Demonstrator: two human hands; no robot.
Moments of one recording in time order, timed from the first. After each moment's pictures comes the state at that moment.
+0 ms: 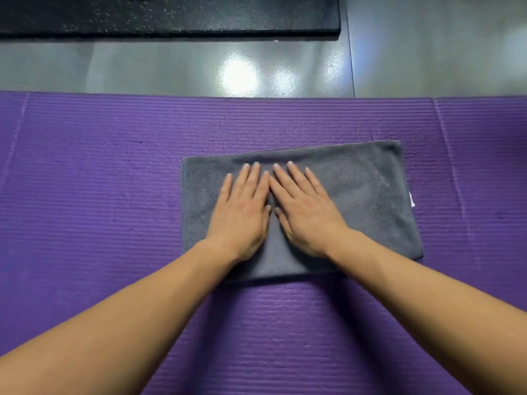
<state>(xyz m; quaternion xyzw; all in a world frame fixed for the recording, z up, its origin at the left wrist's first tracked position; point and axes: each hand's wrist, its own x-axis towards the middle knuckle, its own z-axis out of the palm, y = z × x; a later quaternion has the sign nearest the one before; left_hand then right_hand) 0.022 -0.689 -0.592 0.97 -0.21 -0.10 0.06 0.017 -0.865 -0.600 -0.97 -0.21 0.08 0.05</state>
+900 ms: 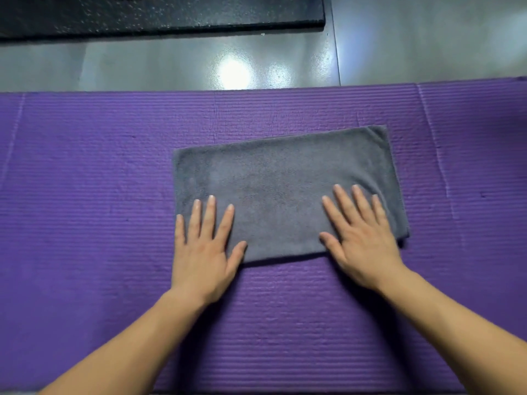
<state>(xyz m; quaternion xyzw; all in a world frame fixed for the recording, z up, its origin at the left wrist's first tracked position) -0.071 -0.639 -0.606 0.99 -0.12 -0.11 -0.02 -0.080 -0.954 -0.604 -0.99 -0.08 0.11 0.01</state>
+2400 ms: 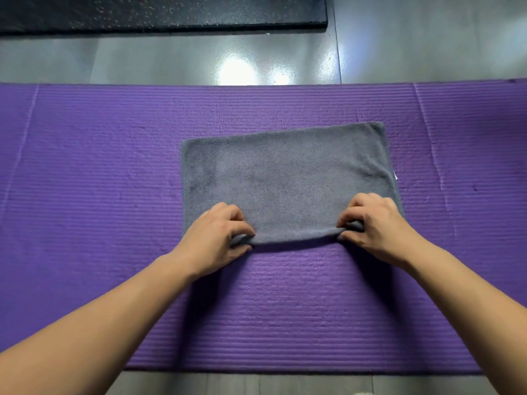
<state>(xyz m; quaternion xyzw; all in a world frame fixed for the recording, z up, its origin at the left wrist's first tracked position) -0.043 -0.633 -0.582 0.91 -0.31 -0.12 0.25 -0.066 -0.987 -0.576 -0.96 -0.12 0.13 0.20</state>
